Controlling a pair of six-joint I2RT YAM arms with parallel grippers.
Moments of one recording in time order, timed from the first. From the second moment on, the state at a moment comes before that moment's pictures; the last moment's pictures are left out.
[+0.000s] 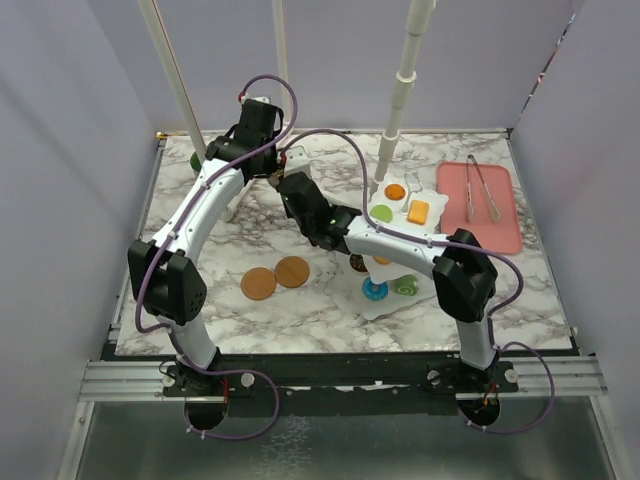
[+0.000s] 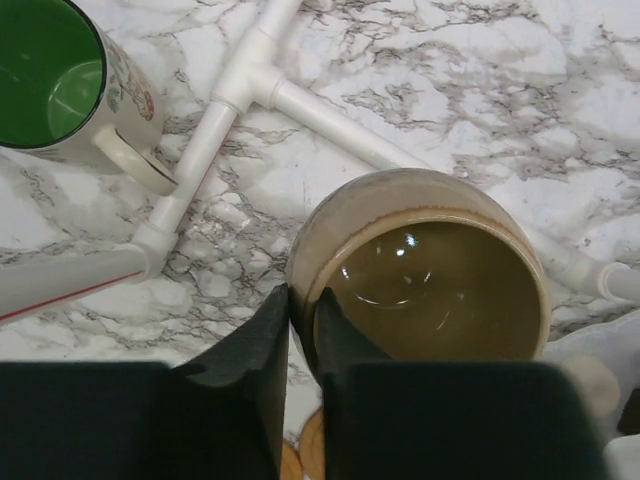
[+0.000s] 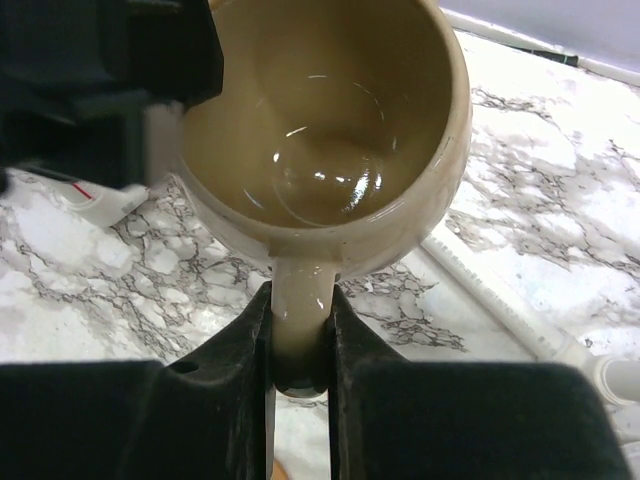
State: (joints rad) left arm -0.36 1.75 1.75 -0.74 -0.25 -0.34; right arm 0.96 2.01 1.65 -0.04 0.59 0.18
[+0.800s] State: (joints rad) left arm -0.15 1.30 1.44 -0.84 0.33 0.31; right arm 0.97 1.88 1.54 -0.06 0.54 0.20
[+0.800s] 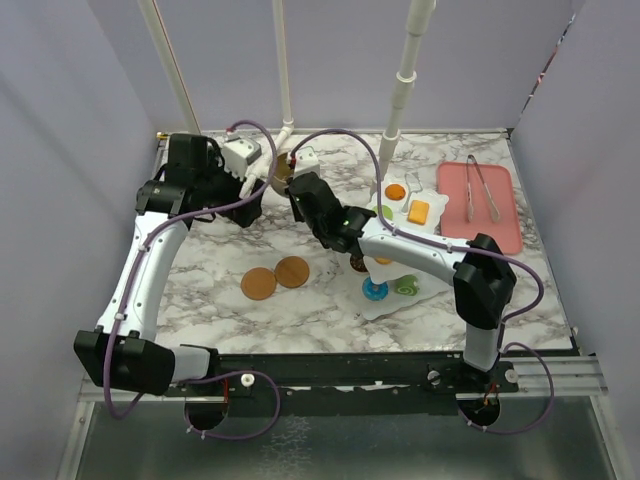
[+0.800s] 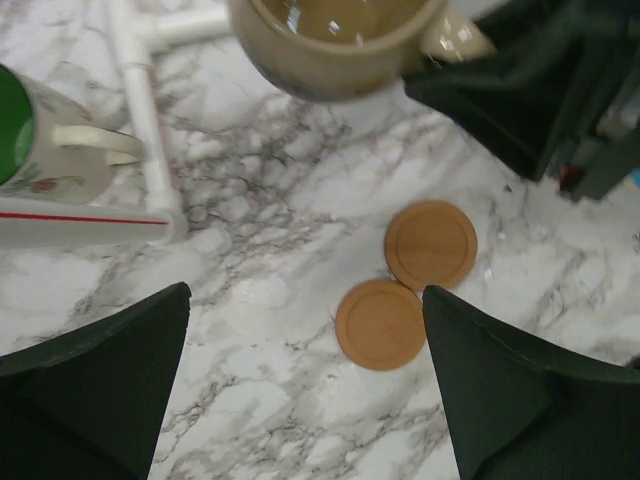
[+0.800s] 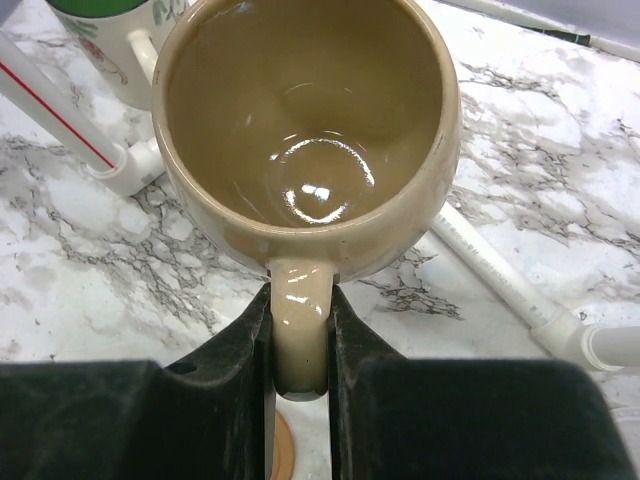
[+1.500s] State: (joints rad) left arm -0.44 1.05 0.67 -0.54 0.39 0.80; right arm 0.97 1.86 1.52 -0.12 0.60 0.30
